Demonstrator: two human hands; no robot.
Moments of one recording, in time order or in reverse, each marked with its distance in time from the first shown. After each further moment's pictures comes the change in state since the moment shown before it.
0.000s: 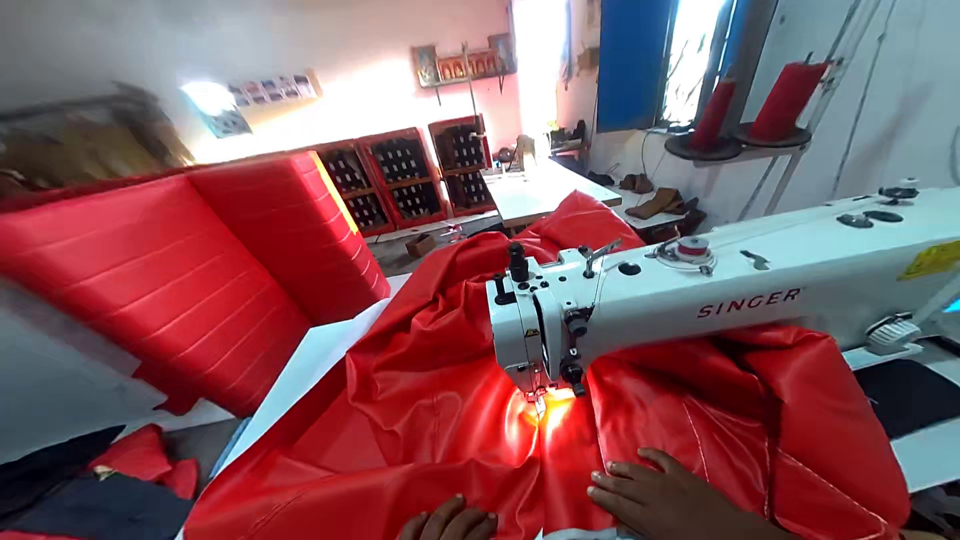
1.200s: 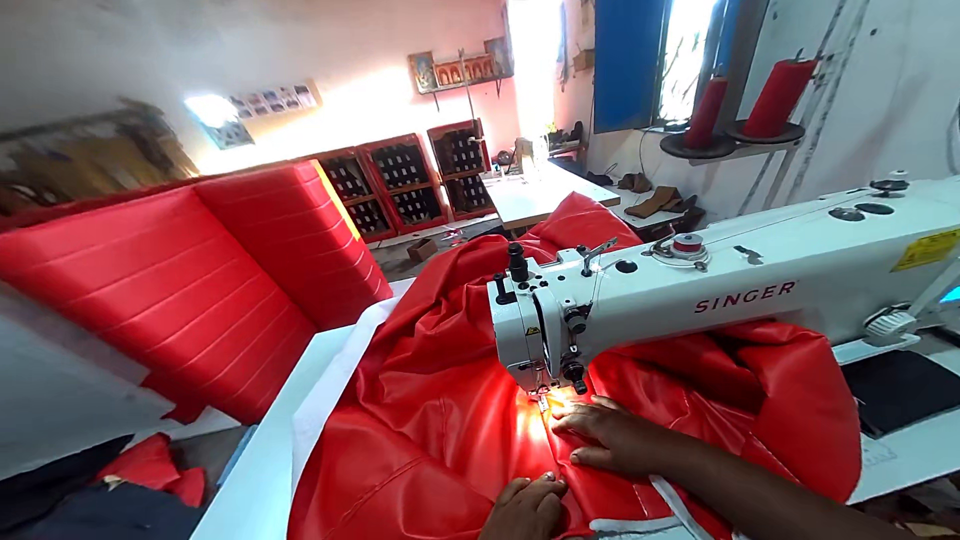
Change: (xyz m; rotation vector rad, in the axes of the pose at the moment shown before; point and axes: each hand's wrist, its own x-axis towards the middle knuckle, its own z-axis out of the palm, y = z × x) left_hand 0.059 0.040 0.013 -0.314 -0.284 0.221; right_hand 0.085 0.051 -0.009 0.541 -0.255 0.206
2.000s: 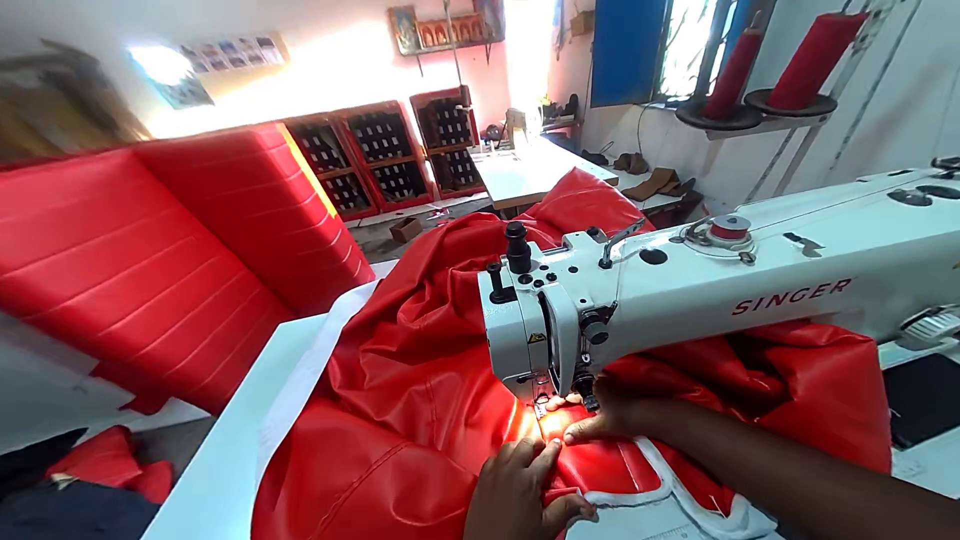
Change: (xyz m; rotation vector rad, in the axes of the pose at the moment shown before) left_hand 0.048 -0.028 0.009 0.121 0.153 -0.190; right_hand 0.035 0.024 -0.032 0.012 -0.032 0.098
